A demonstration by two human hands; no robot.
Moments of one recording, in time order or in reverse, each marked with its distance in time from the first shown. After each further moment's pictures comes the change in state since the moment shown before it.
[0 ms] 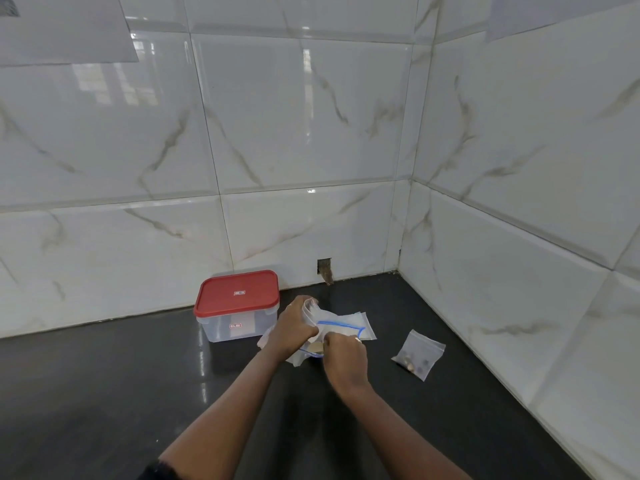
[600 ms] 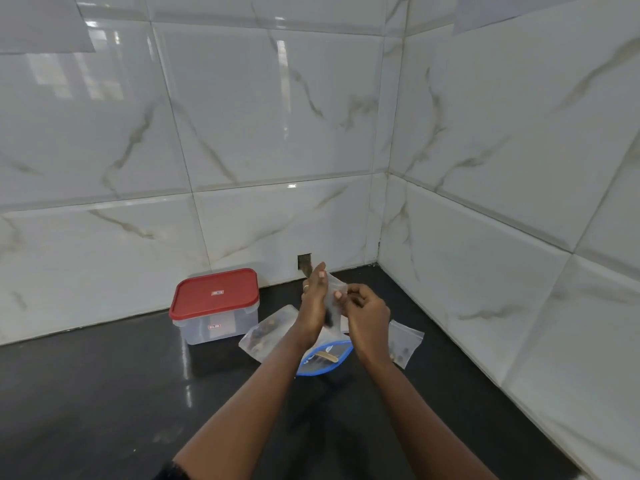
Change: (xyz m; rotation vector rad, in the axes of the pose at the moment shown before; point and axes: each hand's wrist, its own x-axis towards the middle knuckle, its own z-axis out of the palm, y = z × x) left_hand -0.004 0.081 0.029 -0.749 -0.056 -0.075; right_hand 0.004 0.026 -0.073 1.002 0.314 0.205
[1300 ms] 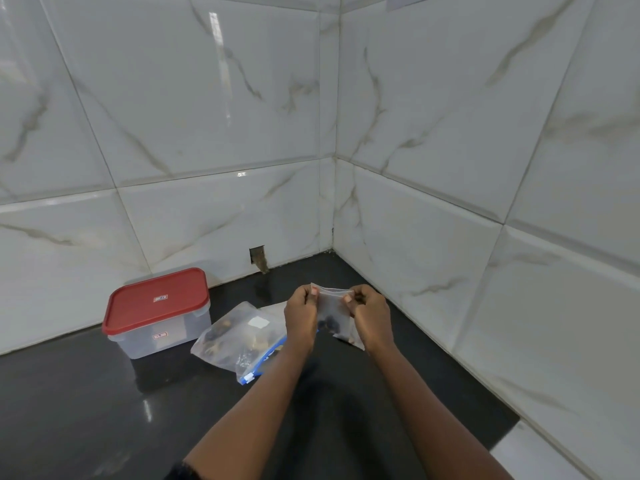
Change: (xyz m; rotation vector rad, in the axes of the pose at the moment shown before) left_hand 0.004 -0.041 0.062 0.120 0.162 0.029; right_hand 0.013 0.034 -0.066 -0.159 0.052 0.214
